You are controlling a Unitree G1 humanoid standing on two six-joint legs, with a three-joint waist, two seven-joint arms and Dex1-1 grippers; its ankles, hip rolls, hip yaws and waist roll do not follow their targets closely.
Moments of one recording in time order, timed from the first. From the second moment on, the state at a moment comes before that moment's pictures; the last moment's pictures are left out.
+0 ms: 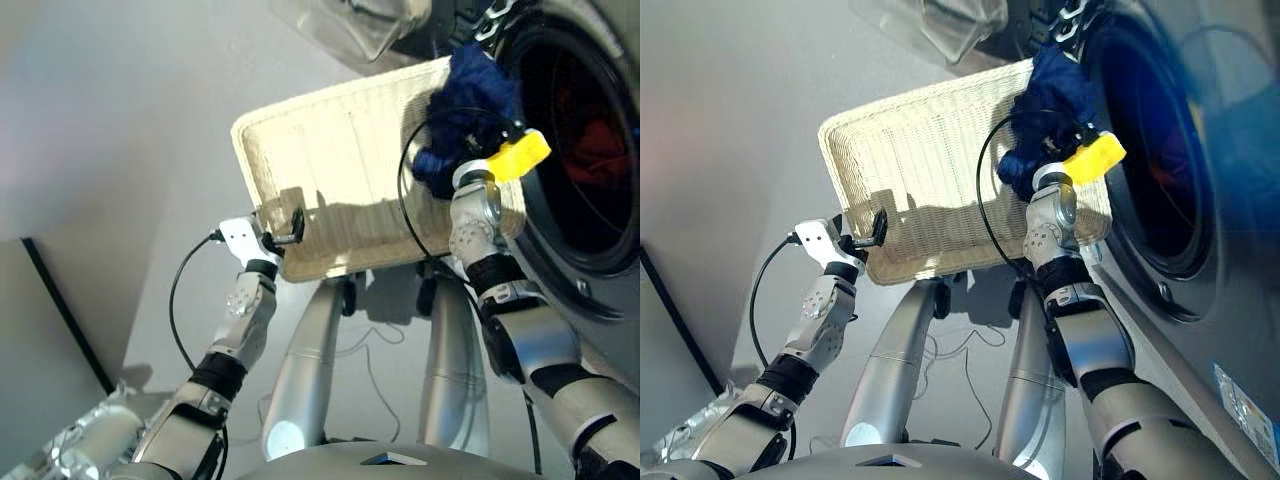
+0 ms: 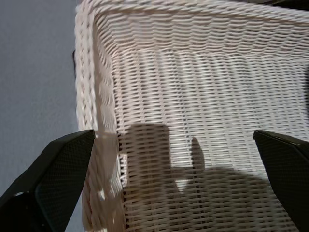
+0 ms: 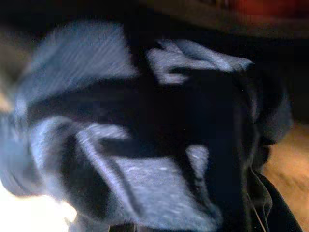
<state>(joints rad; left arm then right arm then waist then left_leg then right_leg) -0.26 0.25 -0.33 0.42 -0.65 -0.36 0.05 -0.85 -0.26 -0.01 0.71 1.12 -0.48 -0.12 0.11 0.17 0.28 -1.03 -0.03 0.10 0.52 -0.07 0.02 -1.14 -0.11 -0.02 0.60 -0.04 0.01</state>
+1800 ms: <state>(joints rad) -0.09 0.22 -0.23 1.00 -0.37 -0.30 0.01 -0.16 -0.21 0.28 1.16 0.39 -0.23 -0.06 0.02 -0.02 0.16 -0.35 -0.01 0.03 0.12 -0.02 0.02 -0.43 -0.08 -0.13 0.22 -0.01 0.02</state>
